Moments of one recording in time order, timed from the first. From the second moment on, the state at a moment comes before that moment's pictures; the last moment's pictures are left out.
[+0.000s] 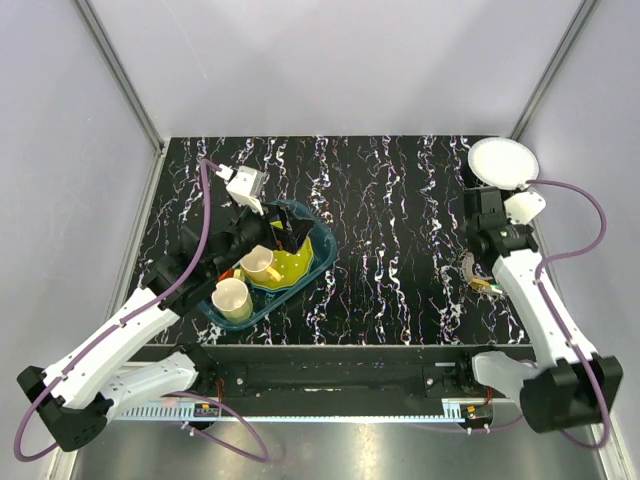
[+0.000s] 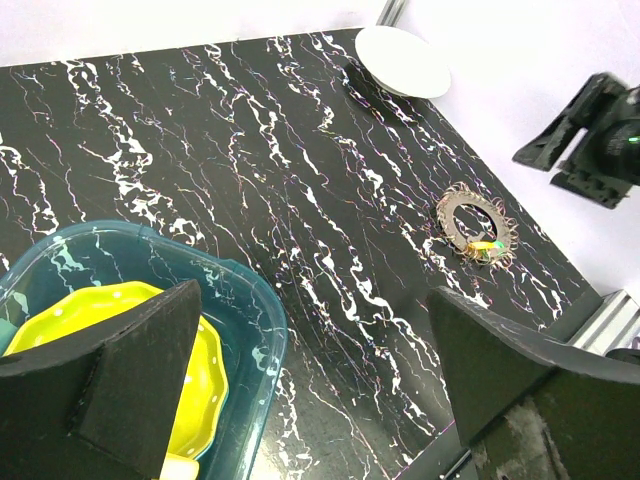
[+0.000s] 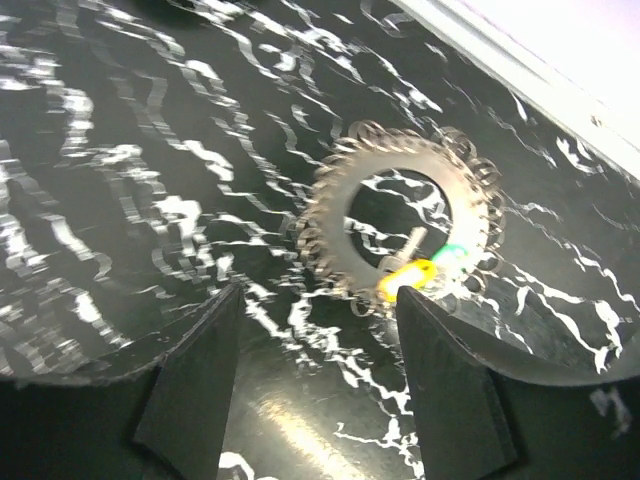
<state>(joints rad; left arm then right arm) -0.74 0.90 1.00 -0.25 -0.06 -0.35 0.22 1.08 1.03 -0.77 0.72 0.82</state>
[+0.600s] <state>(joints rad) -0.74 0.90 0.99 -0.25 -0.07 -0.35 -0.09 1.64 1.01 -0.52 0.24 0.54</state>
